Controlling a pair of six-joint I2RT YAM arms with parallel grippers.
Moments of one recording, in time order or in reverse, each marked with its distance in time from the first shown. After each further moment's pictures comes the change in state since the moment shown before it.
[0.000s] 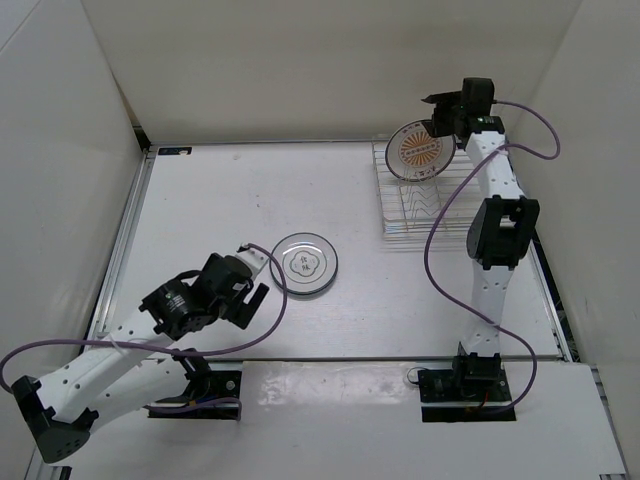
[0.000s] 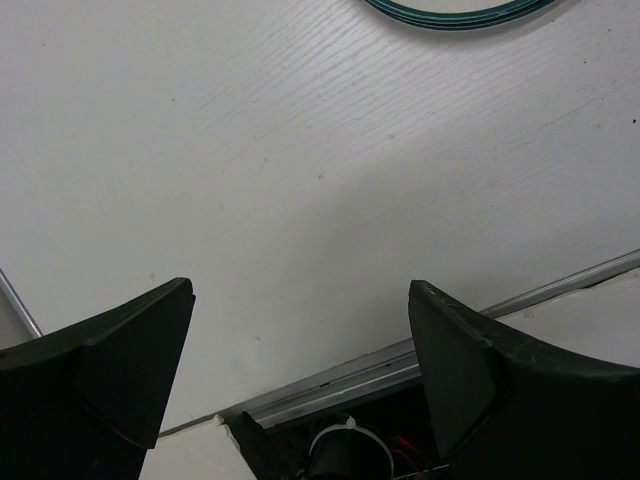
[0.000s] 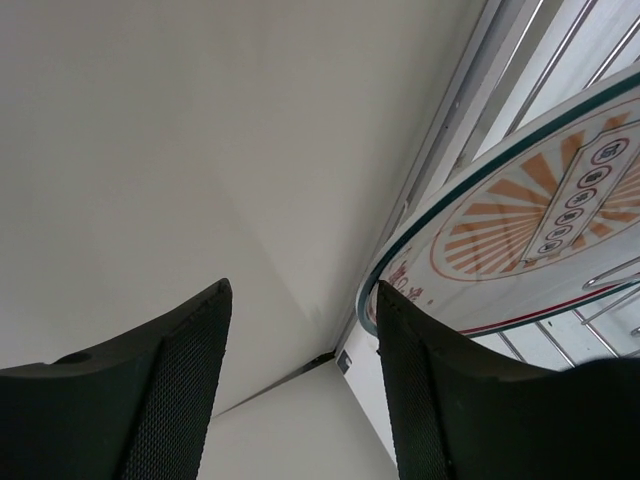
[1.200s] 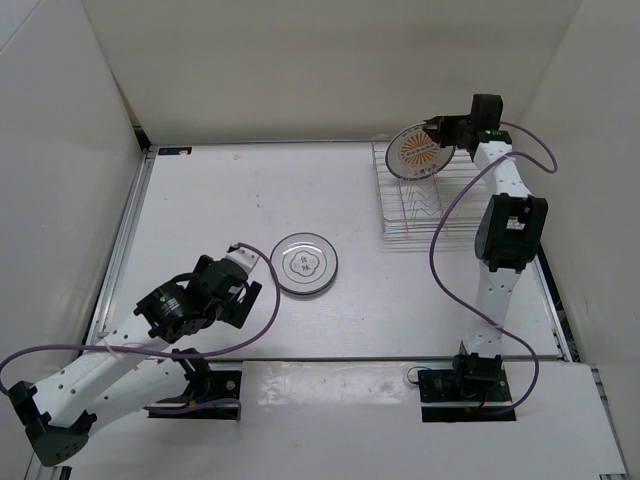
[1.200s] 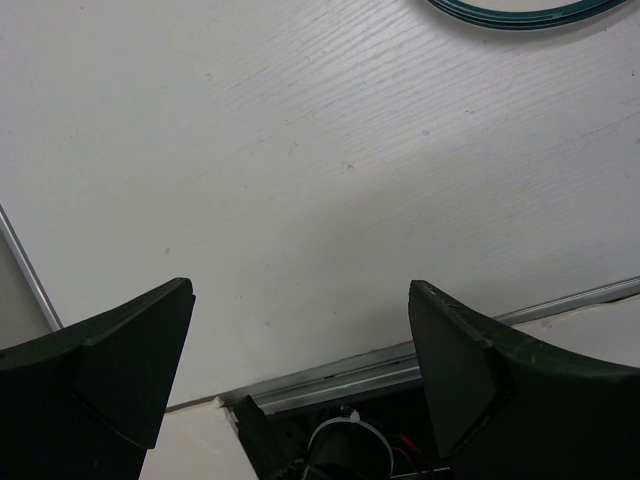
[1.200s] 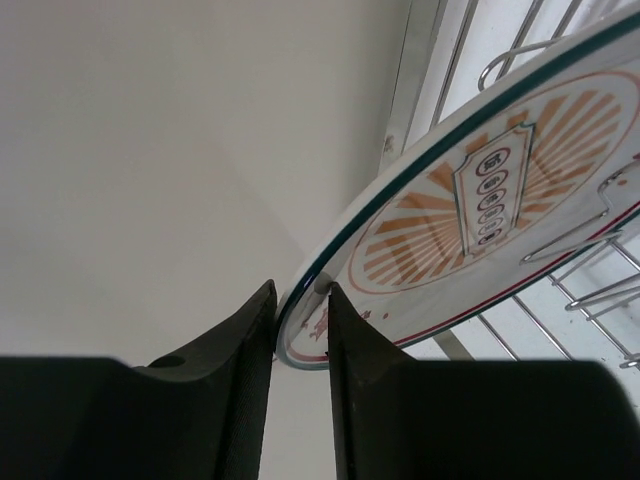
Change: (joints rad) left arm 0.000 -0.033 0.000 -0.050 -0.078 -0.072; right arm -0.055 -0.030 -0.193 0.105 -0.178 0.084
